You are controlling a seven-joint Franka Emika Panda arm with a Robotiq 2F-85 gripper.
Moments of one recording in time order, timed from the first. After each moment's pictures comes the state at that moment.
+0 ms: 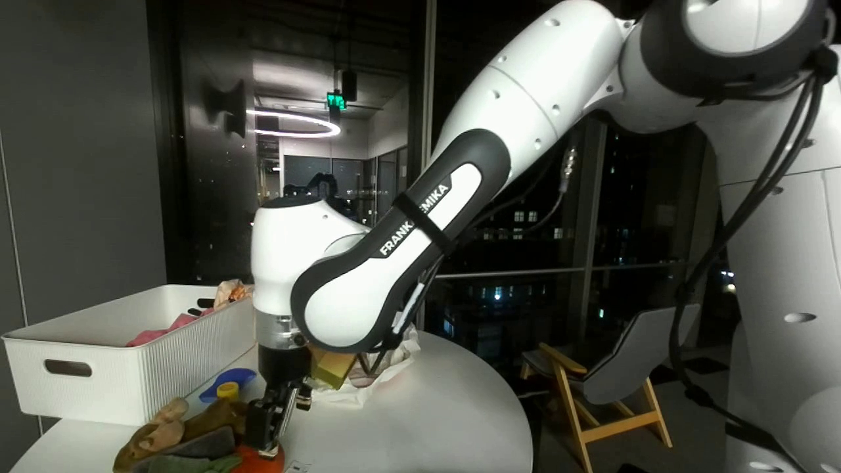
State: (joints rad) arm 0.25 0.22 0.34 -2.18 -0.36 2.51 0.18
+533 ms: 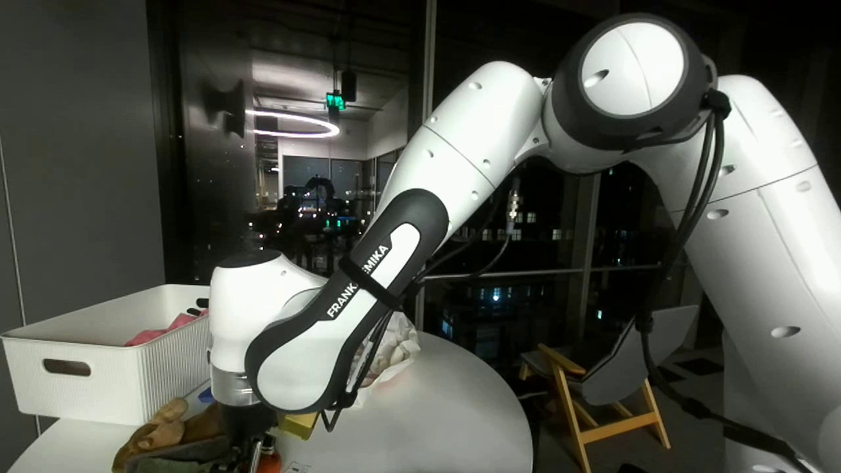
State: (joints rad) arm 0.37 0.45 0.27 -2.03 -0.38 2.56 0.07
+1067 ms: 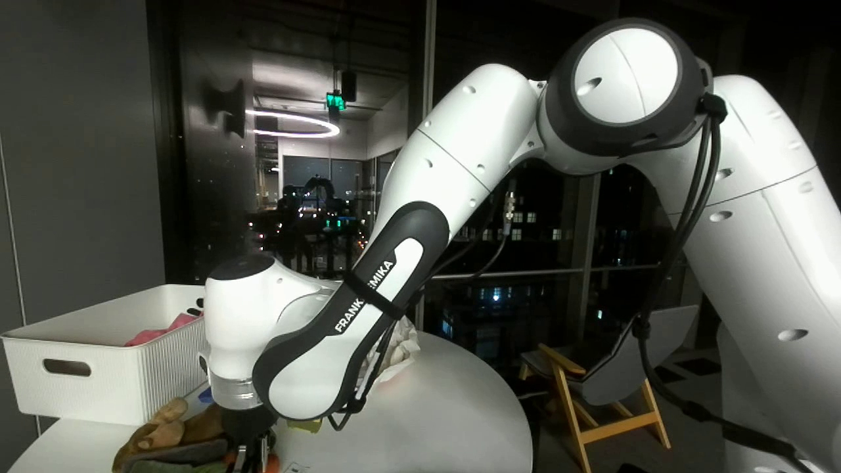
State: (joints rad) arm 0.42 0.47 0.20 -2.01 -0.51 2.56 0.02
